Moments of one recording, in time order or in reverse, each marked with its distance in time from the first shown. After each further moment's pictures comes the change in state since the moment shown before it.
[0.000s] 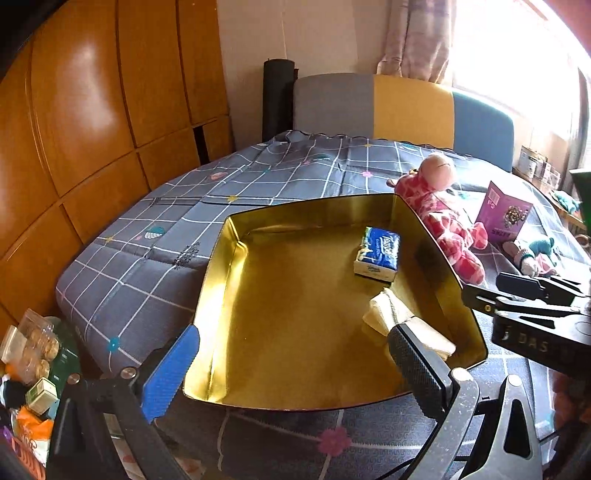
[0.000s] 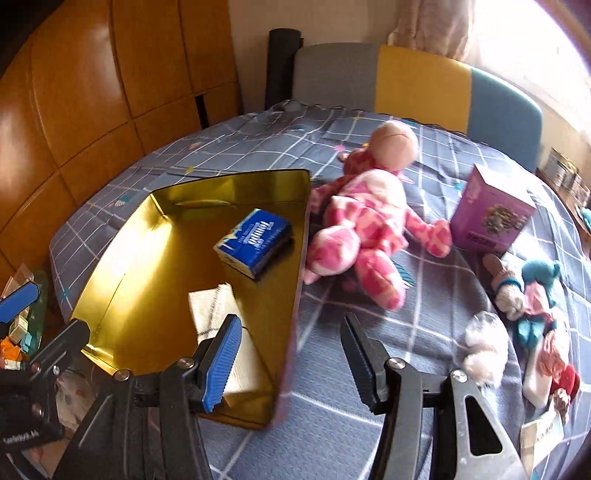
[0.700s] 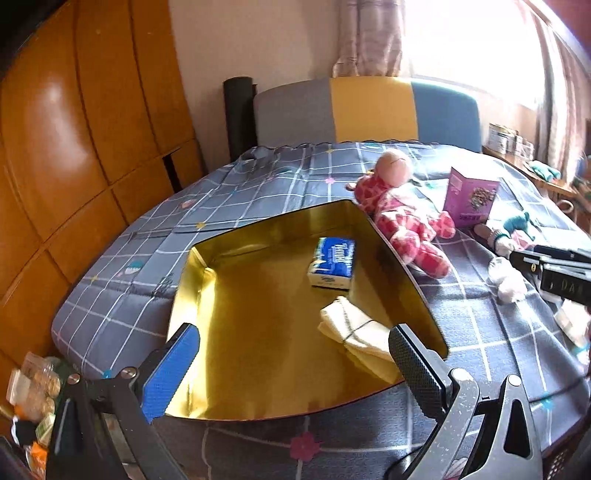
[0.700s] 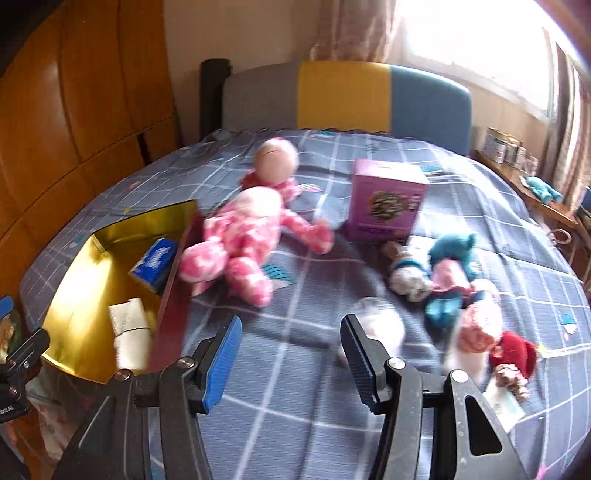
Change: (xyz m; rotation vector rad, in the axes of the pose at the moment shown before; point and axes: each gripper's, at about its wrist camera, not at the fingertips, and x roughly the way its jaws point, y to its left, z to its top) left arm -0.014 -0.048 0.007 0.146 -0.046 -0.048; right arm -0.054 -0.101 -0.022 0.140 -0.090 -0.164
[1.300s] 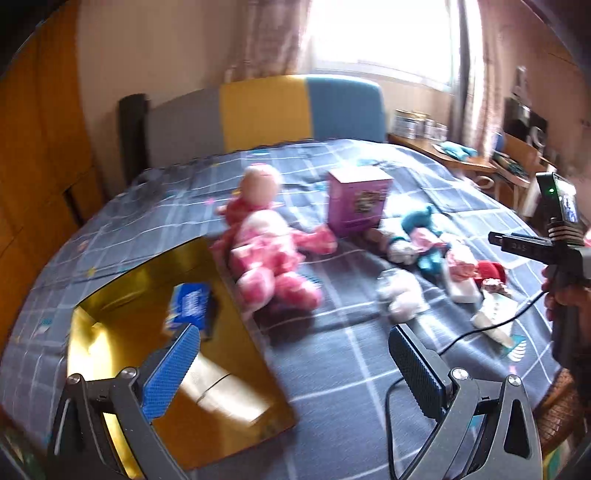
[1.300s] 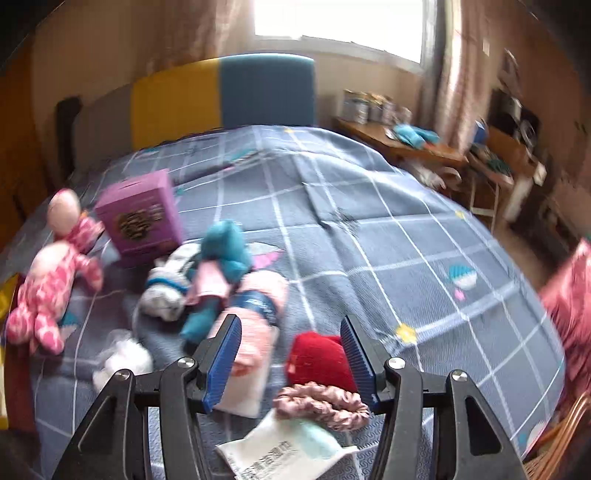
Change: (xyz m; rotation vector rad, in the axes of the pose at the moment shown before) left arm 0.014 -0.109 0.052 0.173 0.009 -0.342; right arm -0.003 -0.212 -0.013 0.345 0.016 -0.364
